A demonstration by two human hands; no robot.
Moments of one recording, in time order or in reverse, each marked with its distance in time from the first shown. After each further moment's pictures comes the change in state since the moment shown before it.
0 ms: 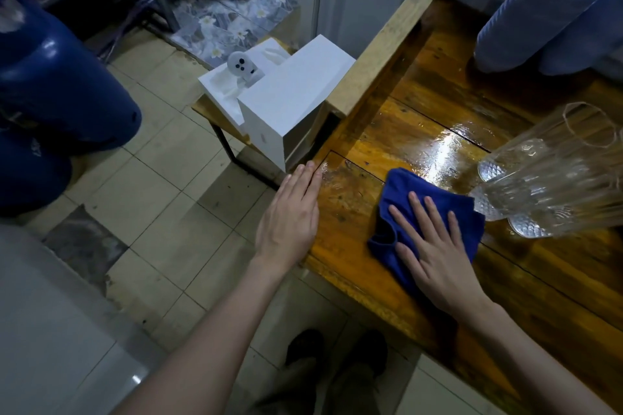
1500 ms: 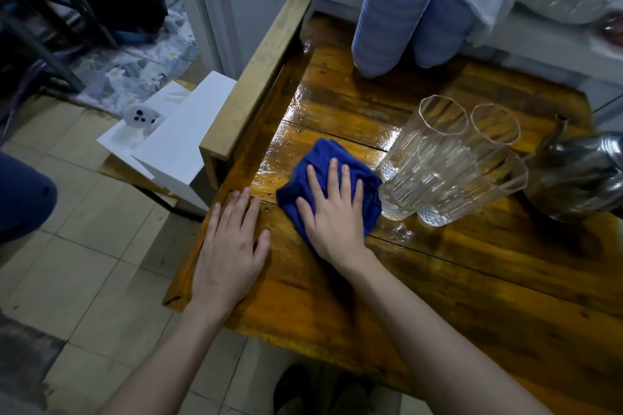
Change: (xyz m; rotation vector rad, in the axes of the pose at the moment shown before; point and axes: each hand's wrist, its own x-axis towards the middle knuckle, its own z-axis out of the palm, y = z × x) left_hand 0.038 0.038 0.015 0.121 -0.080 0.098; right_hand 0.095 -0.005 -0.006 0.108 0.223 0.373
